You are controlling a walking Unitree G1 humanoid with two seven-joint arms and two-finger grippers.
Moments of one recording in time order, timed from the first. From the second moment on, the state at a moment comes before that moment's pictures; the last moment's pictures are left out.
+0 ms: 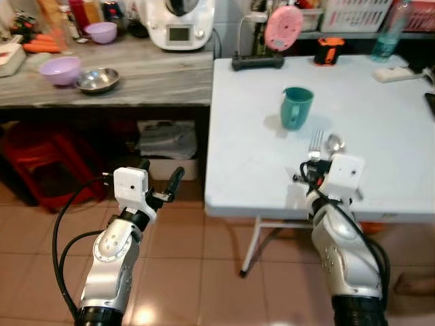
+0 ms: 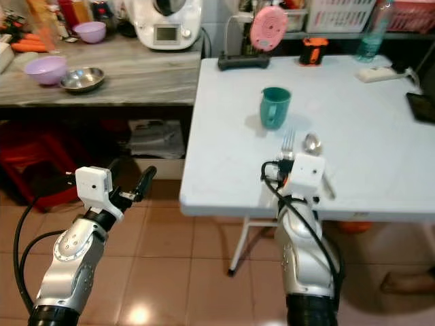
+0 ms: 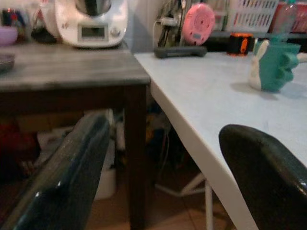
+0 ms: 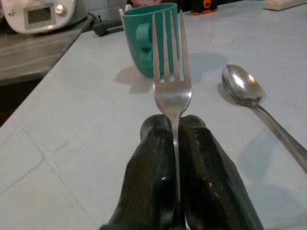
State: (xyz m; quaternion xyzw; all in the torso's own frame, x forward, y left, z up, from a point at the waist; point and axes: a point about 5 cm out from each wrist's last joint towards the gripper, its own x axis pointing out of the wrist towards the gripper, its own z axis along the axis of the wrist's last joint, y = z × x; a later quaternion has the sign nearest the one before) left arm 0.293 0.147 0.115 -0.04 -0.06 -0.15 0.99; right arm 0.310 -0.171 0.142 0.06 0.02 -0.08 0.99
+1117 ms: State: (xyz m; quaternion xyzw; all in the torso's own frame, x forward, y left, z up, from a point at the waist) left arm 0.301 0.142 0.116 -0.03 -0.07 -0.13 0.99; right arm 0.307 -0.181 0.141 0.08 0.01 -0.08 0.99
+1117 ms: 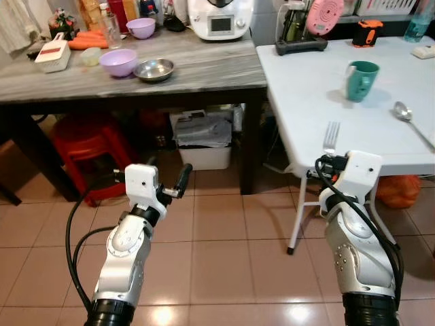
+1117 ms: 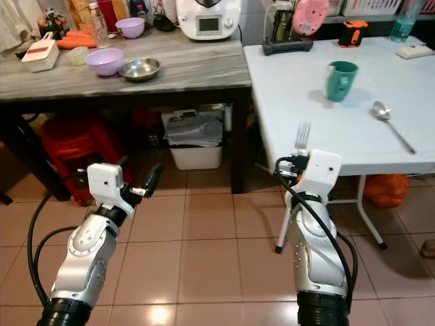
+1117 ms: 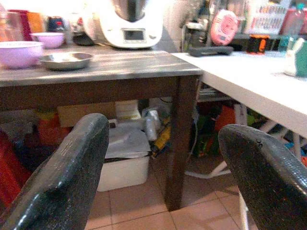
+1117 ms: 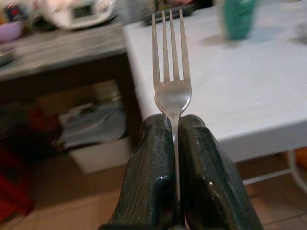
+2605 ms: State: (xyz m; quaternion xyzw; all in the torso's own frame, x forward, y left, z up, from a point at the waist) left arm 0.301 0.156 0.110 -0.02 -0.06 -0.09 0.99; right arm 0.307 -0.170 0.144 0.09 0.00 -0.04 0.99
